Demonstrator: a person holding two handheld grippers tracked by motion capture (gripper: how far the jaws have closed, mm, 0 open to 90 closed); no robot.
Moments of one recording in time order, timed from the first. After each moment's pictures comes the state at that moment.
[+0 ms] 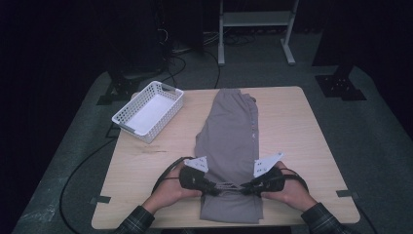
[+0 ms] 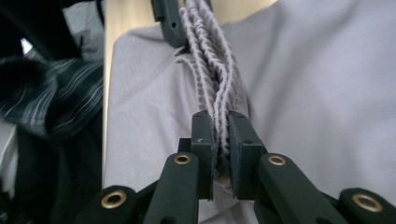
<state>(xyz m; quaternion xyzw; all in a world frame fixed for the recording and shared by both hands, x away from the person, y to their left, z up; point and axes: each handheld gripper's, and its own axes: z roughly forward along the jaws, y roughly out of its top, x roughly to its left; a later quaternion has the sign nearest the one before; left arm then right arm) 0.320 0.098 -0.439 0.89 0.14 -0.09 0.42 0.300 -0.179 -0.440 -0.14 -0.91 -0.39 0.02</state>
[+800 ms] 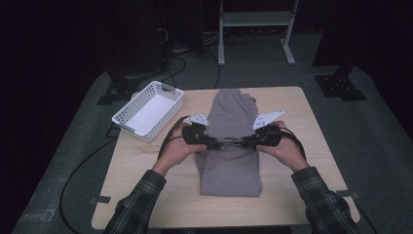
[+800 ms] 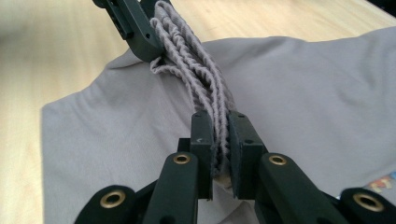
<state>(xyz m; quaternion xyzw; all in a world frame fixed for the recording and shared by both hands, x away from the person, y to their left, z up) 0.422 0.088 -0.394 0.87 0.22 0.00 0.44 0.402 -0.183 -0.393 -0.21 -0.88 -0.41 -0.09</state>
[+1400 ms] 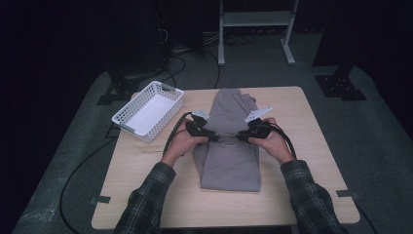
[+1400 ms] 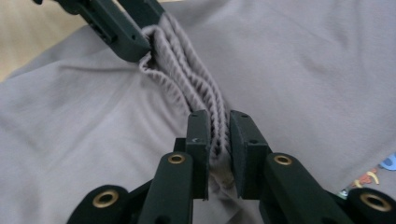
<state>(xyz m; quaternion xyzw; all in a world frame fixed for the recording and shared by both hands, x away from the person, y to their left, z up) 0.479 0.088 -0.446 0.87 0.28 0.03 0.40 0.459 -0.174 -0.442 -0.28 -0.88 -0.38 -0.10</state>
